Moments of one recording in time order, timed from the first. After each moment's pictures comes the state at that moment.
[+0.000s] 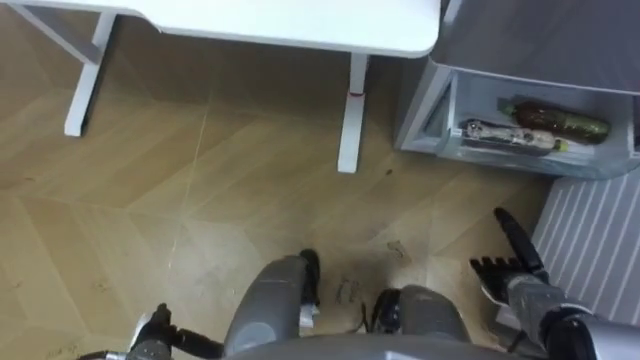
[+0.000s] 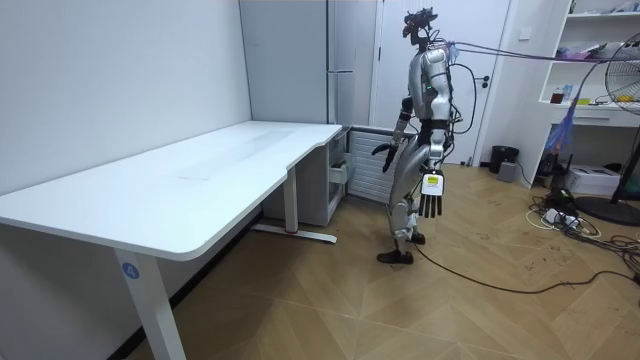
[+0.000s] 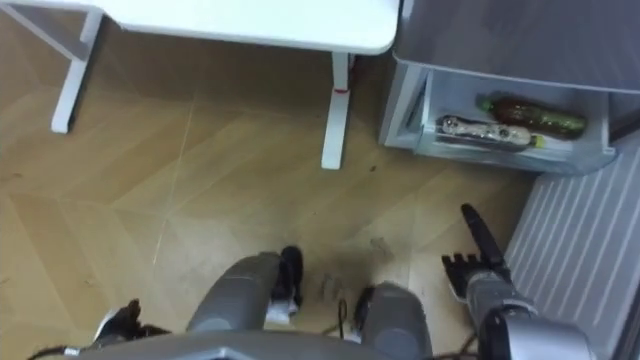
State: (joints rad) left arm 0.04 0.25 -0.14 1.25 0.05 0.01 0.17; right arm -0.28 -0.27 -0.18 1.42 1.54 0.00 0.00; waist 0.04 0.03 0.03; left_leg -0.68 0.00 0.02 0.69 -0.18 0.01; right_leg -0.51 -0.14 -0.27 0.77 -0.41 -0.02
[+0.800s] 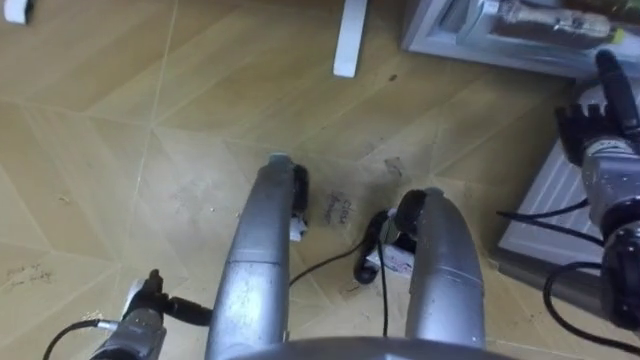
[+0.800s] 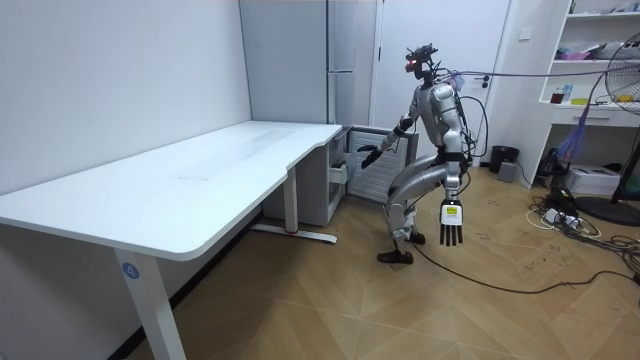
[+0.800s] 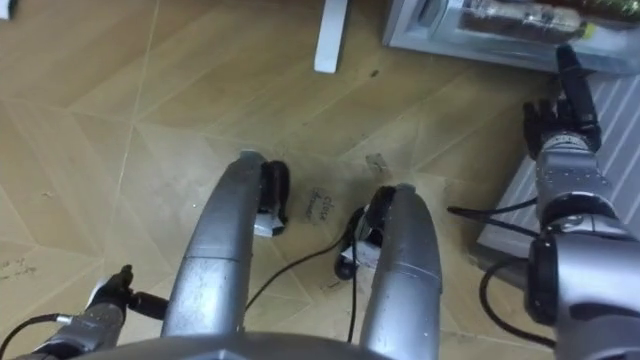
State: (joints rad) left arm -0.03 0.32 -0.28 1.23 -0.11 0.01 0.16; right arm -0.57 -0.50 -0.14 1.23 1.63 -0.07 0.00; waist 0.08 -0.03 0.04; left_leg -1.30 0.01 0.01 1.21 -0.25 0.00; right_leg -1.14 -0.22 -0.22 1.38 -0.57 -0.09
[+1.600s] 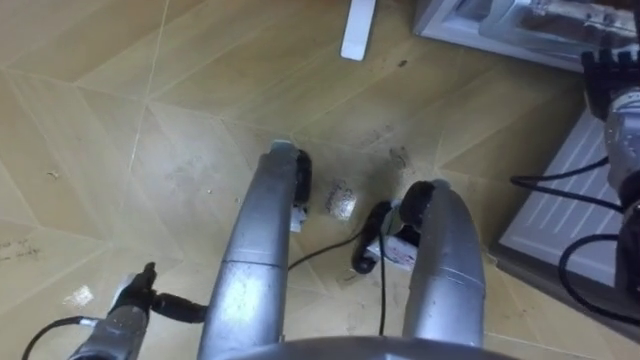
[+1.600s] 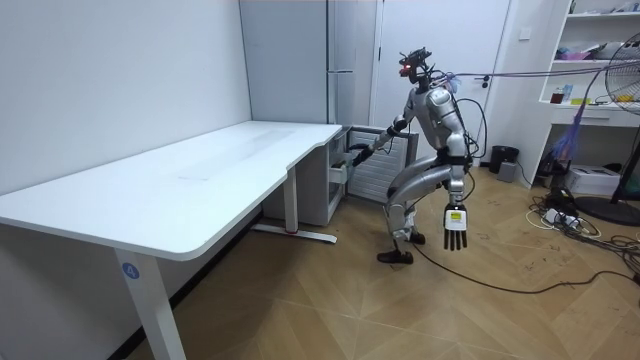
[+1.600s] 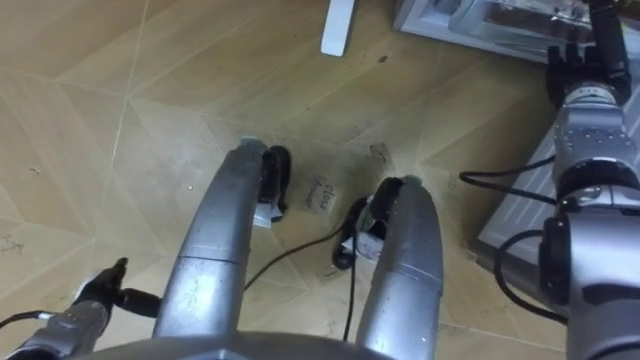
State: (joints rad) left arm 0.07 0.42 -0.27 1.11 -0.12 0.00 0.09; right arm -0.63 -0.53 -0.10 1.13 1.68 -0.10 -0.08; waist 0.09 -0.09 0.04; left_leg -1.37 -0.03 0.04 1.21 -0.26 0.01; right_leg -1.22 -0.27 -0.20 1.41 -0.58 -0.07
